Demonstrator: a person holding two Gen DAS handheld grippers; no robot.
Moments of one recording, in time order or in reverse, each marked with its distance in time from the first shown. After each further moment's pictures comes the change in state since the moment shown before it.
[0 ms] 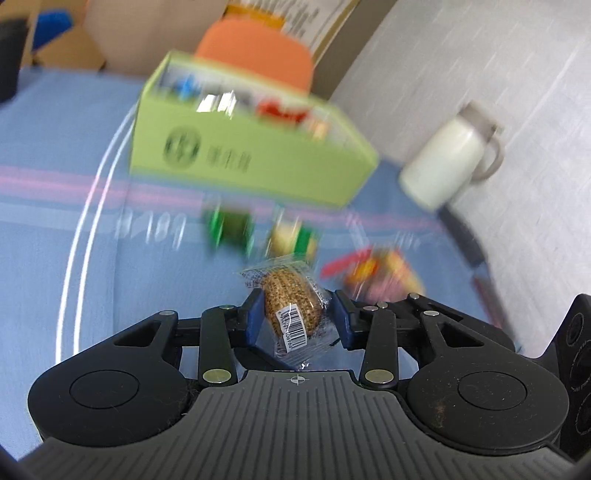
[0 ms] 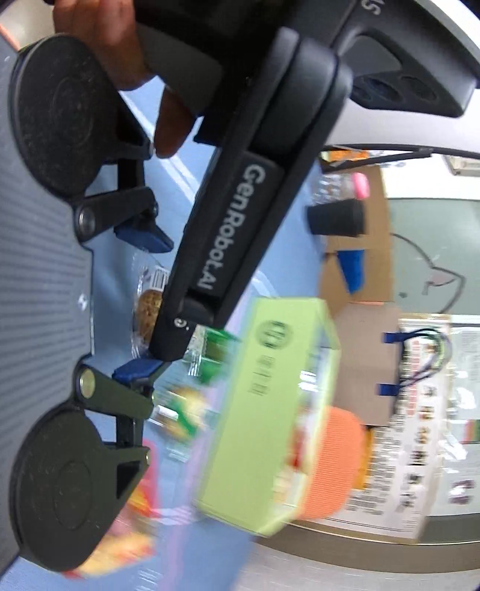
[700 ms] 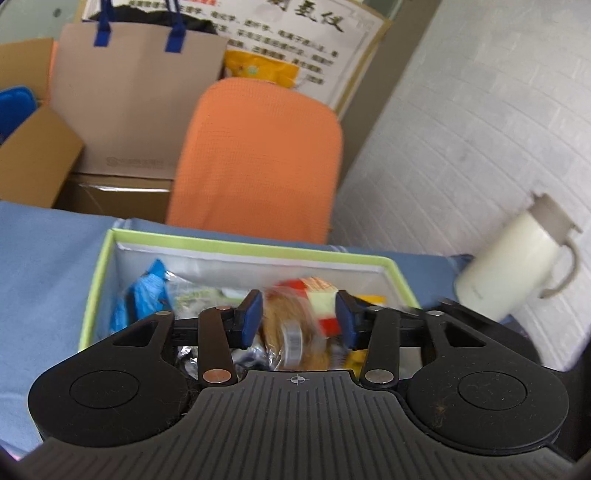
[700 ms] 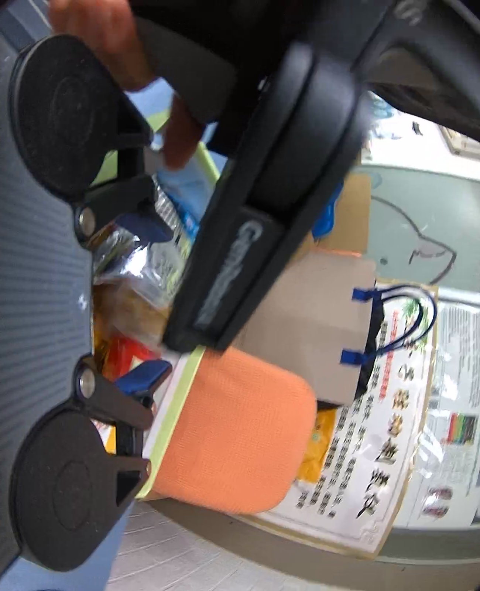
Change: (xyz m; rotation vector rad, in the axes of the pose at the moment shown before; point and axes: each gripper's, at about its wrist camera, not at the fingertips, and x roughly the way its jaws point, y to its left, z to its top) left arm 0.126 0.025 0.196 0.046 -0.089 0.128; right arm 0.135 -0.125 0.110 -0.042 -0.021 -0.072
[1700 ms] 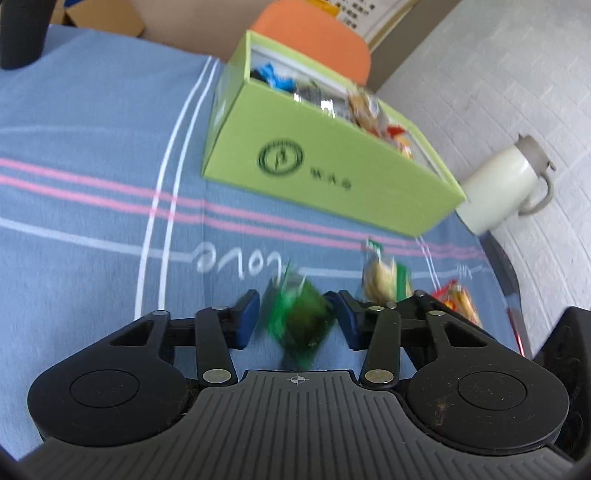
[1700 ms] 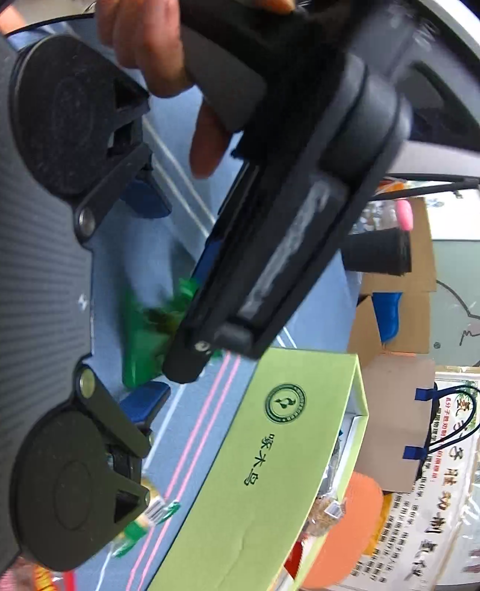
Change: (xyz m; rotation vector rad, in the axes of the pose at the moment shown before) left arm -0.098 0.073 -0.168 -0.166 0.178 -0.096; right arm -0.060 0.161 -0.112 -0.021 0.173 0.222
